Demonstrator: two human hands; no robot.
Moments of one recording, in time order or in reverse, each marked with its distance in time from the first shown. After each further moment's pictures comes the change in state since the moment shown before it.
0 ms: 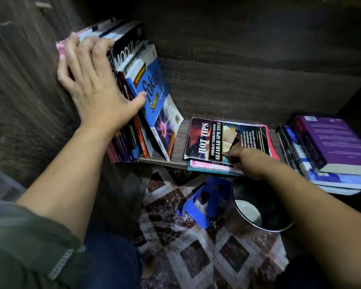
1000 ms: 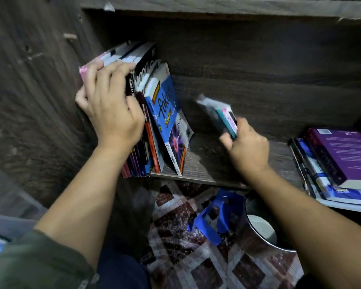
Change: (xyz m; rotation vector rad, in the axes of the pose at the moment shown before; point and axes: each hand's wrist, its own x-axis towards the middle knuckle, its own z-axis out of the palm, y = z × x) left_hand 0.004 -0.003 0.003 -0.219 0.209 -0.014; right_hand 0.004 -0.088 -0.034 0.167 1.005 -0.052
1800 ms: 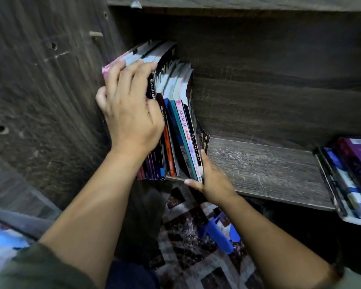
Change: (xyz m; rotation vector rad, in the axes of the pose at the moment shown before) left_hand 0.001 -0.004 -0.008 0.020 -0.097 0.033; right_hand -0.053 -0.032 0.107 0.250 -0.789 0.062
